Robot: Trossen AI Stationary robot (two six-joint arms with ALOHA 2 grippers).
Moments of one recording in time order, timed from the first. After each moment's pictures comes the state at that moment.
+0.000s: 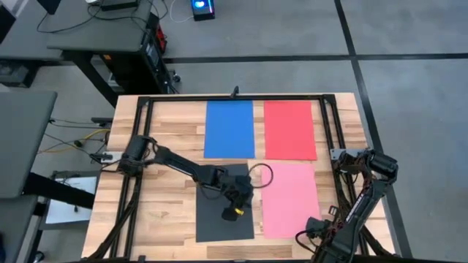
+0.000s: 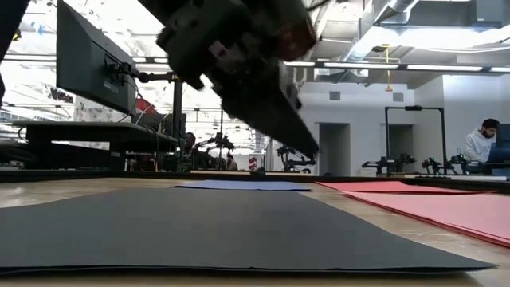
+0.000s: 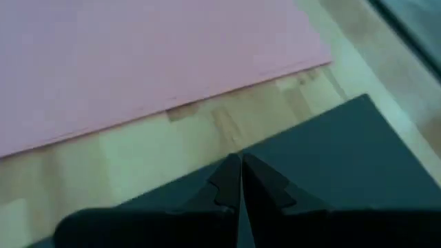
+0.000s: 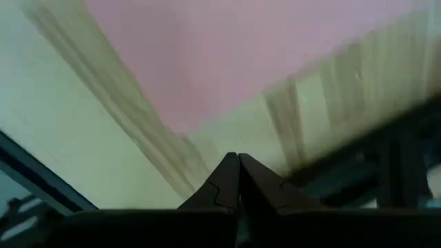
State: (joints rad) left arm -0.23 2.01 1.27 0.00 0.17 0.07; right arm 1.04 1.88 1.33 -1.20 -0.11 1.44
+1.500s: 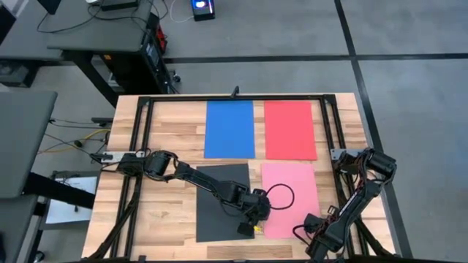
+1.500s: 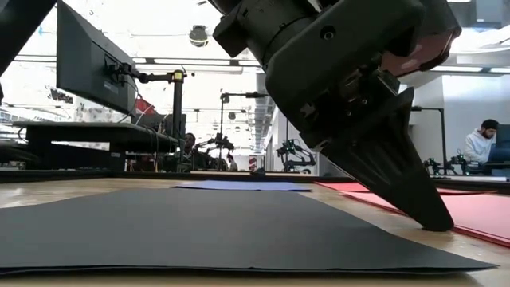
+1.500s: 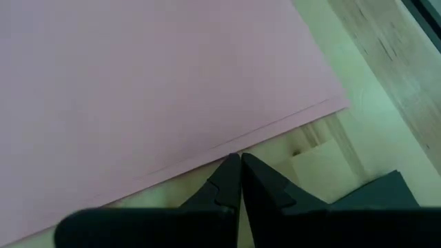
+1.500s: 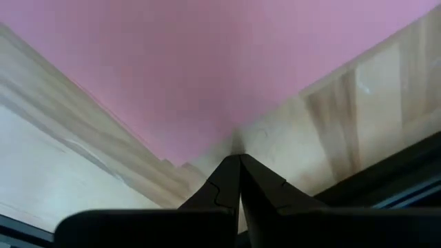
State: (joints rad) left arm -0.31 2.37 1.78 -0.30 0.09 0.03; right arm 1.00 1.89 1.12 -0.95 -0.28 1.54
